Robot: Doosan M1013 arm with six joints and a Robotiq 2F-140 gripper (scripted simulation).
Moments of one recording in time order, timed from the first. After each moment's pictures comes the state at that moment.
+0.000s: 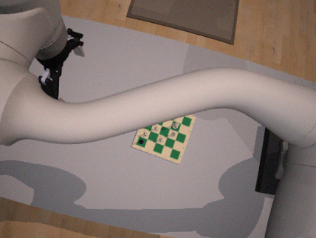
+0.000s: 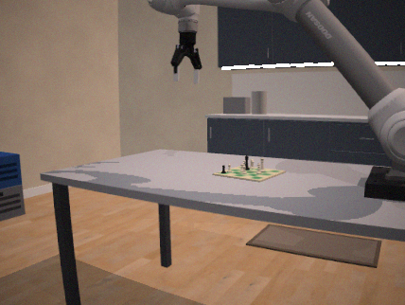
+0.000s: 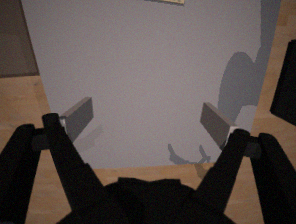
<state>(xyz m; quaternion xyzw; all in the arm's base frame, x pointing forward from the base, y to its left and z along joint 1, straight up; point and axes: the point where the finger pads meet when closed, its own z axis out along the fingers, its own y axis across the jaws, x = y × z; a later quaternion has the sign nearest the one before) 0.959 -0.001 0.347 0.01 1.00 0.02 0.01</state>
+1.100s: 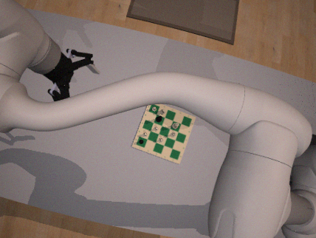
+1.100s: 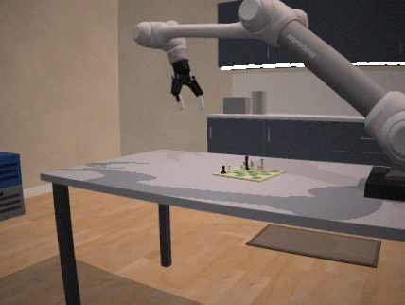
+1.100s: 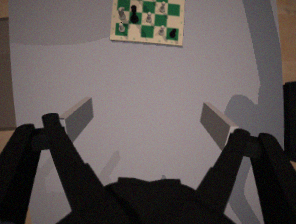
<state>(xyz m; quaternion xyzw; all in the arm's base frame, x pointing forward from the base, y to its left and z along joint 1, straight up) 0.930 0.003 0.225 0.02 0.99 0.02 -0.17</state>
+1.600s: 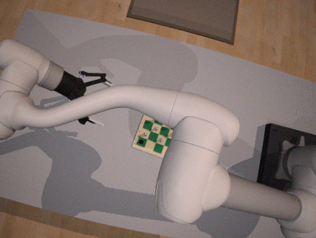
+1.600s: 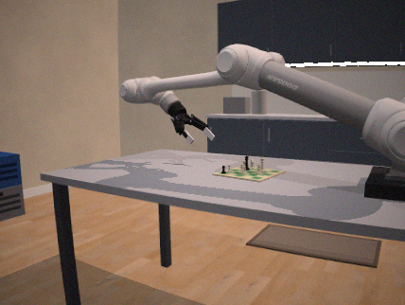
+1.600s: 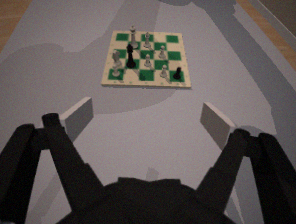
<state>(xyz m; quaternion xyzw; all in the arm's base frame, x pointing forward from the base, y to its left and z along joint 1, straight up) 0.873 0.007 0.083 0.04 0.90 0.02 -0.43</state>
